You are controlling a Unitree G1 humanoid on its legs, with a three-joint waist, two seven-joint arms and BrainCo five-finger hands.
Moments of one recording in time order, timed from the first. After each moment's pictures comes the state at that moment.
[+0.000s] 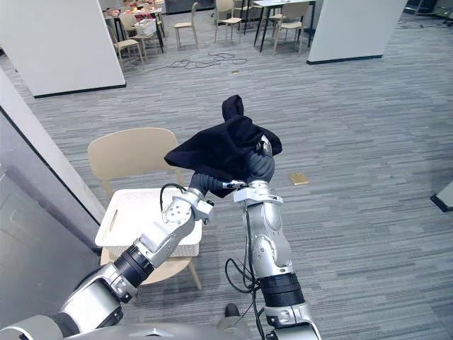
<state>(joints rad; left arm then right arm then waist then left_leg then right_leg) -0.50 -0.10 -0.59 0.37 -0.39 -0.07 0.18 -0.19 -0.16 0.10 -0.15 0.76 -0.15 -0.11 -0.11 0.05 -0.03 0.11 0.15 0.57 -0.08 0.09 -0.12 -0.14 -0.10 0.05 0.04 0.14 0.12</state>
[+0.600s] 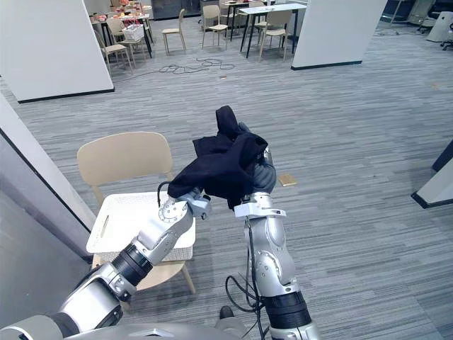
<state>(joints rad) -0.50 -0.10 -0.57 0.32 -0.47 -0.08 0.20 -0.04 -0.18 0.15 -0.31 0.80 -0.17 -0.07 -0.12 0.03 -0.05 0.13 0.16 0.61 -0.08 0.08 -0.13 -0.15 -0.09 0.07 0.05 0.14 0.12</state>
